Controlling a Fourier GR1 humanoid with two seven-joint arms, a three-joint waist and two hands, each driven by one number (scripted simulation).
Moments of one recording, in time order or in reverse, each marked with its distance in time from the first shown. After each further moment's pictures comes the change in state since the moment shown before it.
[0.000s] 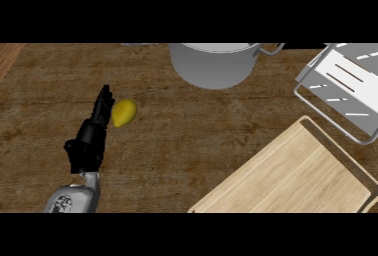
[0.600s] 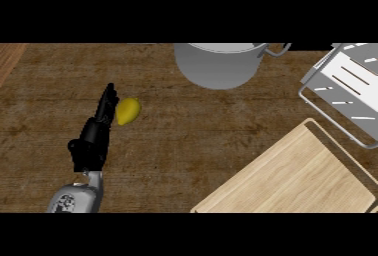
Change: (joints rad) left arm -0.011 -0.013 -0.016 -0.015 -0.007 -0.008 0.015; right arm -0.113 -0.274 -0.323 0.058 -0.340 0.335 0.049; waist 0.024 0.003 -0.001
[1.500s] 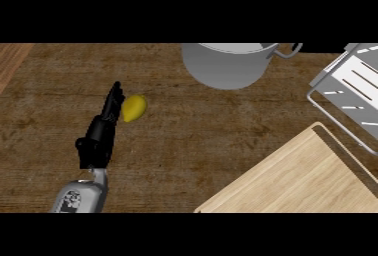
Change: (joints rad) left arm -0.023 -0.012 -0.006 0.035 -0.002 -0.014 -0.027; right arm -0.435 -0.033 0.286 0.217 -0.179 0.140 0.261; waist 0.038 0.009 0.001
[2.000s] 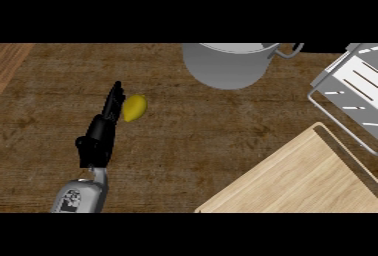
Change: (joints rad) left arm -0.007 -0.001 0.005 0.003 0.002 -0.012 0.004; right arm -0.243 0.089 0.158 0.277 0.215 -0.165 -0.106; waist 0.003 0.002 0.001
